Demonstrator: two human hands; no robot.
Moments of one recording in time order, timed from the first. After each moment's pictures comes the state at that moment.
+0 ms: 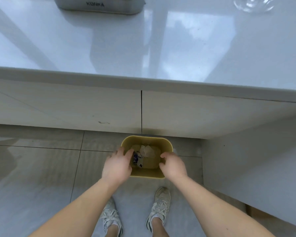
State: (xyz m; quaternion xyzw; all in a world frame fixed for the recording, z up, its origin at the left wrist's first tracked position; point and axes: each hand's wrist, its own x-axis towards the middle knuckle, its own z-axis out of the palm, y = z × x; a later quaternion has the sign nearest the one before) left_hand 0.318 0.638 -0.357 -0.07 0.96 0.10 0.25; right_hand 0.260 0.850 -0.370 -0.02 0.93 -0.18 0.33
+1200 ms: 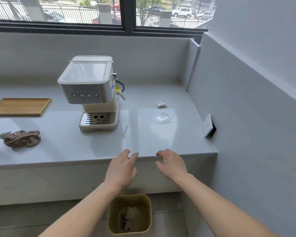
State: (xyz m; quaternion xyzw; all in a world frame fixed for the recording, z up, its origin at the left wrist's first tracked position) left_hand 0.229 0.712 -0.016 0.03 0.99 0.10 0.02; right_hand 0.177 0.919 -0.009 -0.11 0.97 -0.20 0.09
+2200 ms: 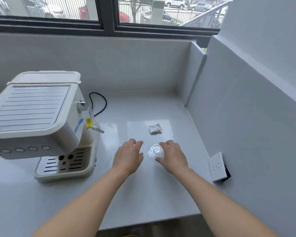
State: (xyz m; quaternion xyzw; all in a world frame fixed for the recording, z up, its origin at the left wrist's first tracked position) left_hand -0.053 0.745 -0.014 0.04 0.99 0.15 0.04; right_hand -0.077 0.937 -0.028 -0.07 0.98 -0.14 0.08
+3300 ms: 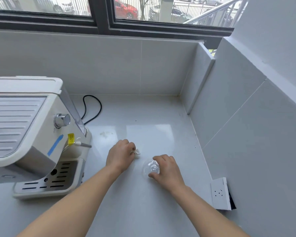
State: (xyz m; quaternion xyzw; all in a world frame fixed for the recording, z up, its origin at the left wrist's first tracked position) left_hand -0.138 0.737 -0.048 -0.01 0.98 0.20 0.01; right_hand -0.112 0.946 -0.052 -0.13 0.96 -0.23 0.10
